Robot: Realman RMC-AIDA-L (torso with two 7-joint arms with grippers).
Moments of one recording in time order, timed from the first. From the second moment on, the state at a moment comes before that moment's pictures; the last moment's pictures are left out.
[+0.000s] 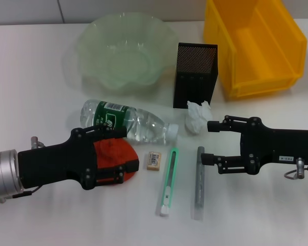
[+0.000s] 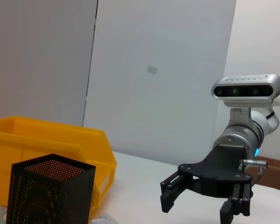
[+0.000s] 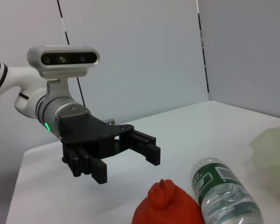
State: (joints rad) left arm -0.38 -2.06 0.88 0.46 1.76 1.67 -1.00; right arm 0.49 2.08 -0.69 -0.50 -2.01 -1.64 1.08
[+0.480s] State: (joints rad) left arm -0.38 -2.06 0.88 0.46 1.76 1.68 -1.00; right arm 0.49 2.08 -0.69 -0.50 -2.01 -1.64 1.08
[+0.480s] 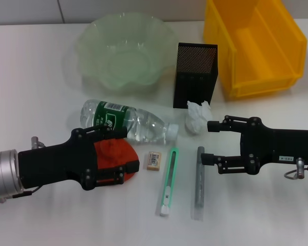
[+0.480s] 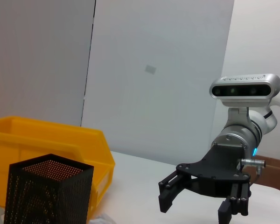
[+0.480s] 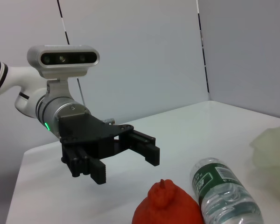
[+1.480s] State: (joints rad) left arm -0.37 -2.03 0.88 0.47 1.77 1.60 -0.99; right arm 0.51 2.07 -0.69 -0.50 -2.01 -1.63 1.11
